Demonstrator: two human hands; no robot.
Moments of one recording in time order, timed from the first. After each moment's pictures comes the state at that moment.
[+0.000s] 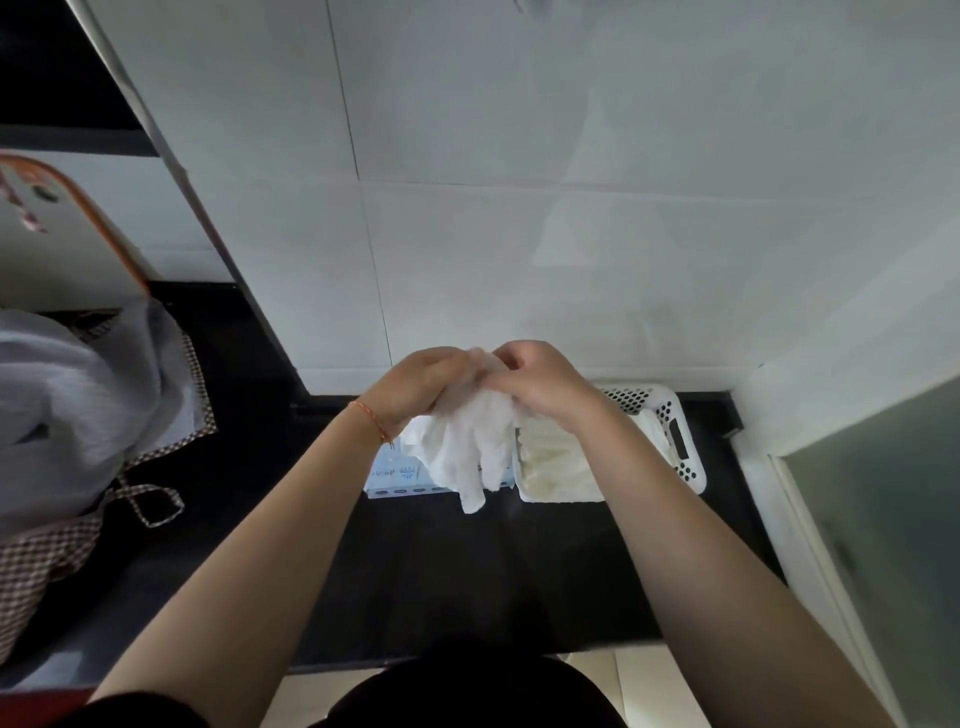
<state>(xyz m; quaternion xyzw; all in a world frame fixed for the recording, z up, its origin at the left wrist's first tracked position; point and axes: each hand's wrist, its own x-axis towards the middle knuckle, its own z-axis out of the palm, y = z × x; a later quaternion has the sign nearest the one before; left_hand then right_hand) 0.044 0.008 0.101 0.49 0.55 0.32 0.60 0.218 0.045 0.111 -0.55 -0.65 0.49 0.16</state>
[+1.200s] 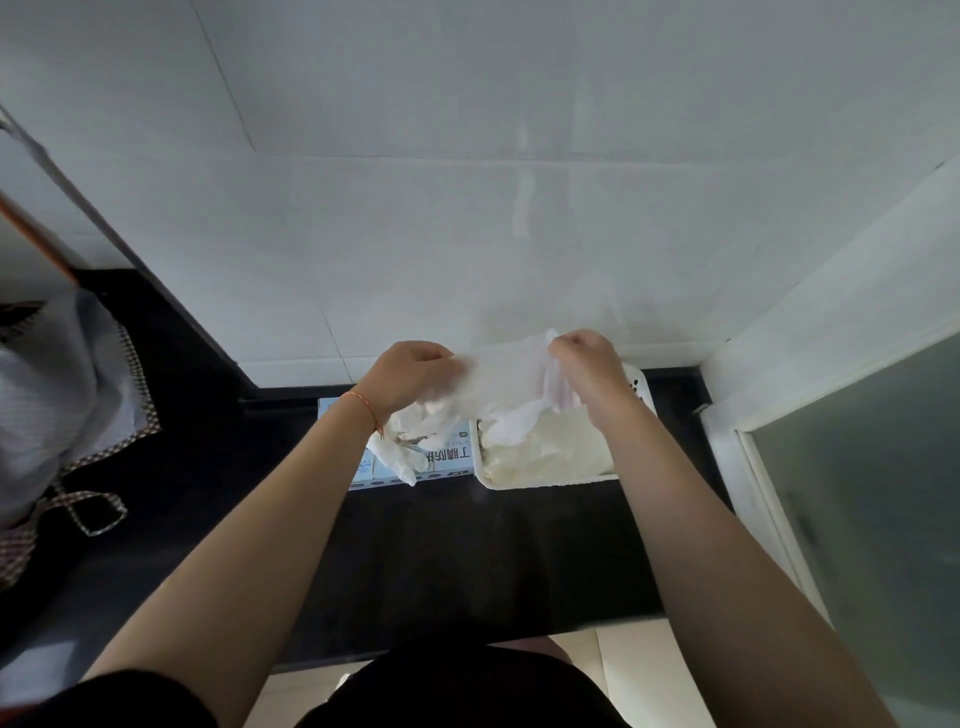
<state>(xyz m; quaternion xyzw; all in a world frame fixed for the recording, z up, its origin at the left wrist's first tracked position) 0.082 0.043 0.058 0.51 0.62 0.28 0.52 0.308 0.070 0.083 -0.70 -0.48 0.44 0.28</state>
